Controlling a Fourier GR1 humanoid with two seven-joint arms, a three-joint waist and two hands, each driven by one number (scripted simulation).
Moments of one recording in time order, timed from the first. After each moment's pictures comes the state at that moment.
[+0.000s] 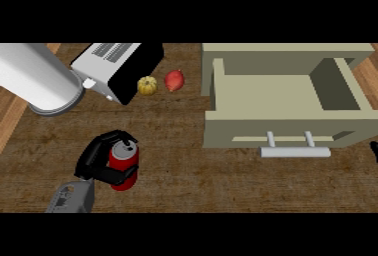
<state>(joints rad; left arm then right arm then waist) -0.21 0.11 0.11 -0.96 -0.03 -0.37 -0.45 0.29 -0.01 -0.26 -2.19 -0.10 0.22 0.11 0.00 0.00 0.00</state>
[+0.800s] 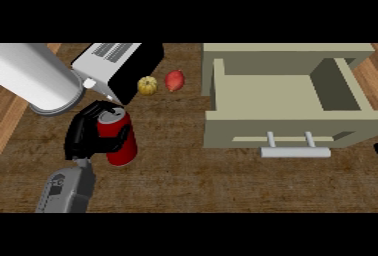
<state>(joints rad) -0.26 0.04 0.20 -1.23 0.05 -0.05 -0.21 0.30 -0.01 -0.27 -2.19 -0.11 0.22 0.09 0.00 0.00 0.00</state>
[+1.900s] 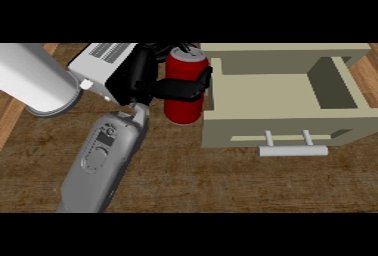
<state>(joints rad) -0.73 0.00 -0.14 -1.35 -0.02 0.32 0.22 0.33 -0.01 -0.27 -2.23 -0.12 0.21 0.10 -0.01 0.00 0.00</state>
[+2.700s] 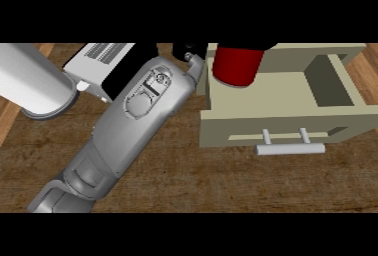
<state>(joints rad) -1.21 0.00 -0.24 -0.96 0.12 0.53 0.27 0.29 -0.03 -0.29 -2.19 -0.12 0.23 0.11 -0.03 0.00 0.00</state>
